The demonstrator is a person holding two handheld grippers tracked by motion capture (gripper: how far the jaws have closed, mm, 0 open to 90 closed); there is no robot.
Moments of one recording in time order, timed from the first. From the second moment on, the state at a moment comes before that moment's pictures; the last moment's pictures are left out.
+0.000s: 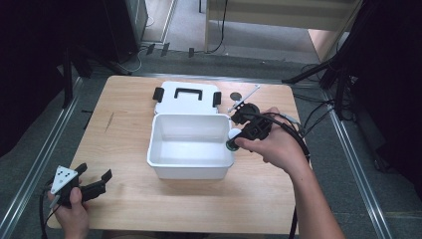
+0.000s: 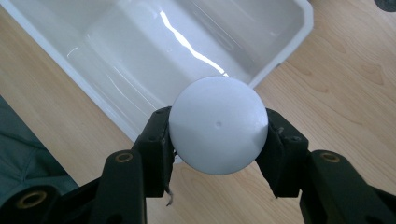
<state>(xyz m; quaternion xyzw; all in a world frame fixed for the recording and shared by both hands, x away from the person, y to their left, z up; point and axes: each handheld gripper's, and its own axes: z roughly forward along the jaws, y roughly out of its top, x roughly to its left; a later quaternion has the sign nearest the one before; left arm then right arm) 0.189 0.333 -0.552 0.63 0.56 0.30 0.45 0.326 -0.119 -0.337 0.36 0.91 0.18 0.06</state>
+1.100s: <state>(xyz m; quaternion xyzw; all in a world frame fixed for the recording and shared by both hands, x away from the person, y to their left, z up) 0.189 0.333 -0.552 0.63 0.56 0.30 0.45 0.345 -0.053 -0.411 0.31 0.94 0.12 0.02</state>
